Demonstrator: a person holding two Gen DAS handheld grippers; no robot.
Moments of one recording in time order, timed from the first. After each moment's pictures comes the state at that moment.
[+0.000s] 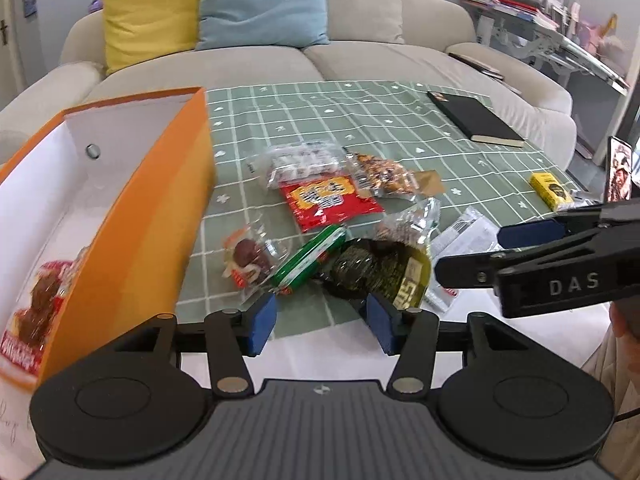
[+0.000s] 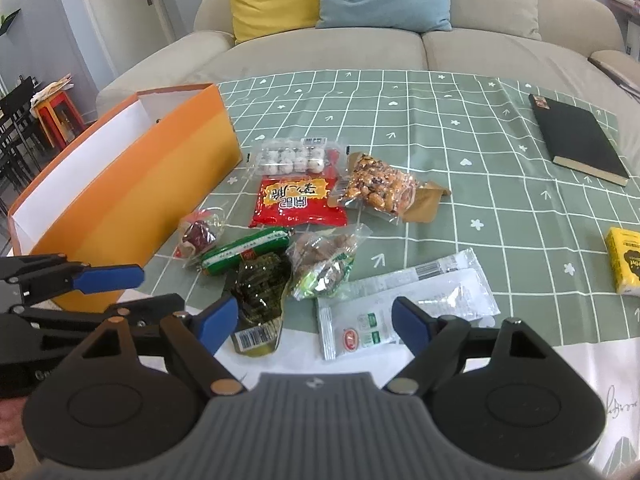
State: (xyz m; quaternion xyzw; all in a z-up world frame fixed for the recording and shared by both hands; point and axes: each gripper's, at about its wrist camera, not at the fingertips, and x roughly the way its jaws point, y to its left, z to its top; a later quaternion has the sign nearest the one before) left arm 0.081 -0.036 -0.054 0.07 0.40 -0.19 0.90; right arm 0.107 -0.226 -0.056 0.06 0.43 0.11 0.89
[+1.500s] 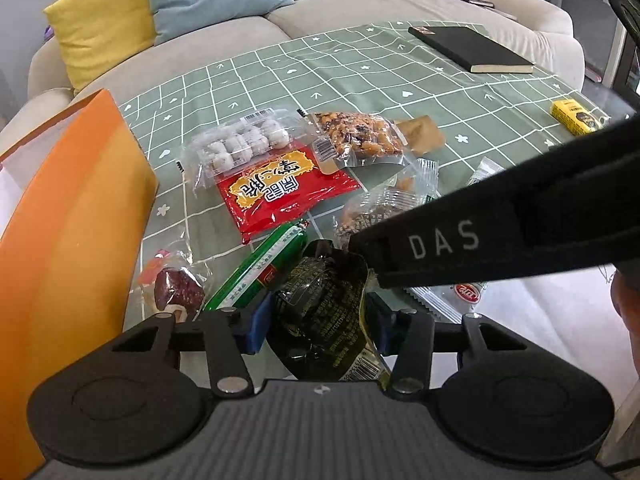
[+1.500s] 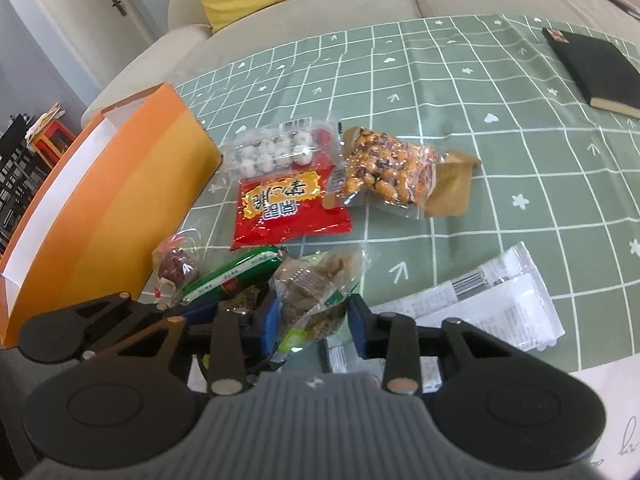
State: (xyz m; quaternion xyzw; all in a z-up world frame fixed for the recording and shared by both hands) left arm 0.121 -0.105 -0.102 0.17 0.43 -0.17 0.87; right arm 0.168 -0.232 -0.094 0.15 0.47 0.12 0.86
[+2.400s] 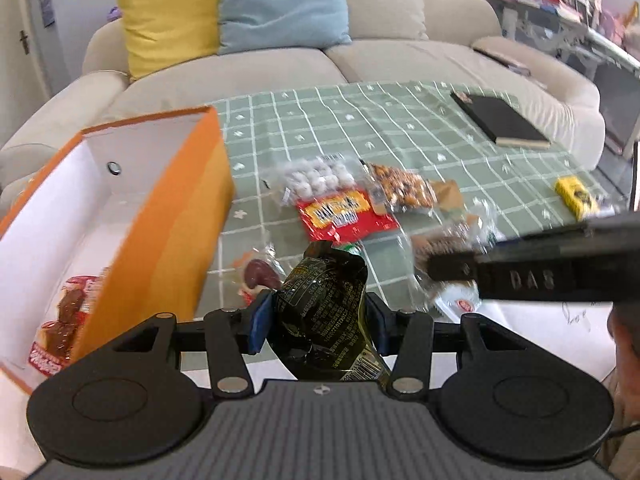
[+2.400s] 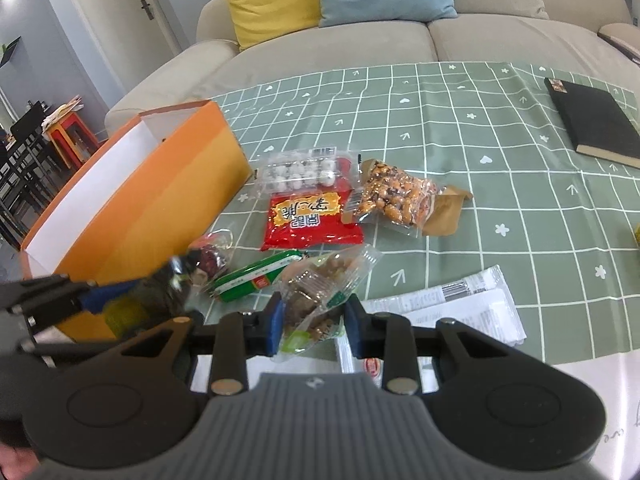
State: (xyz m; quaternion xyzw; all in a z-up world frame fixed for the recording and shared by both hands) left arm 0.089 -0.053 -0.038 0.08 0.40 -0.13 0.91; right arm 0.128 -0.233 -0.057 0.11 0.43 0.13 0.89
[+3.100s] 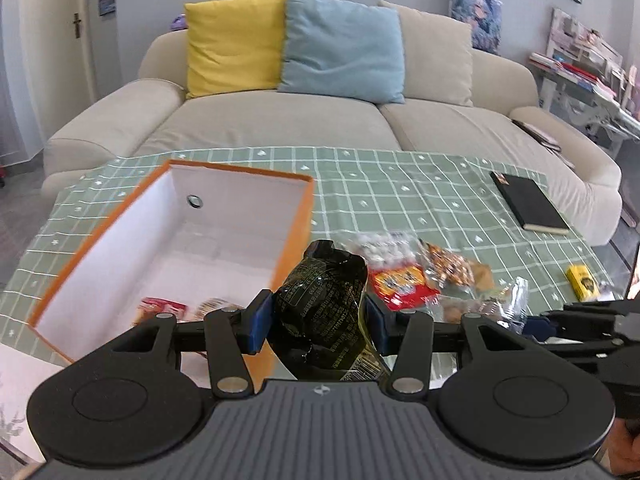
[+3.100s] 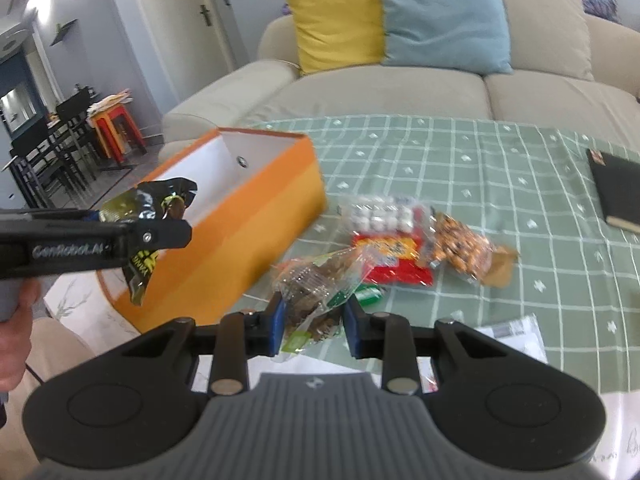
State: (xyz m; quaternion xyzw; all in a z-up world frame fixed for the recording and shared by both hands) left arm 0.091 0.019 0.035 0.02 0.36 -0.08 0.93; right arm 0.098 -0.190 0.000 0.07 0.38 0.20 0.90
